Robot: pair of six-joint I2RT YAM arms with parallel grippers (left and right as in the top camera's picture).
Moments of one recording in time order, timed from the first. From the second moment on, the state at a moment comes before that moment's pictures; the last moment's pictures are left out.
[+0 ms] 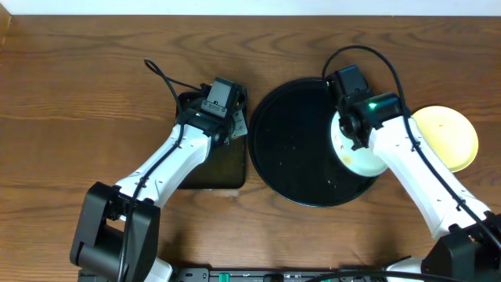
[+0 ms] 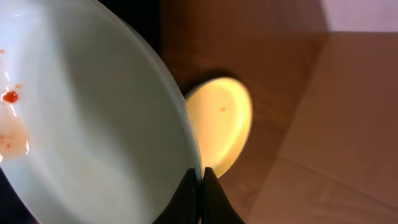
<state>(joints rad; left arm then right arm) -0.41 1.68 1.09 -0.49 -0.03 -0.64 0.38 1.60 1.29 -0.97 0.73 -0.27</state>
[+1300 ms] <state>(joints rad) -0.47 1.68 1.09 -0.40 0.04 -0.64 0.37 1.60 1.23 -0.85 0.12 -0.03</state>
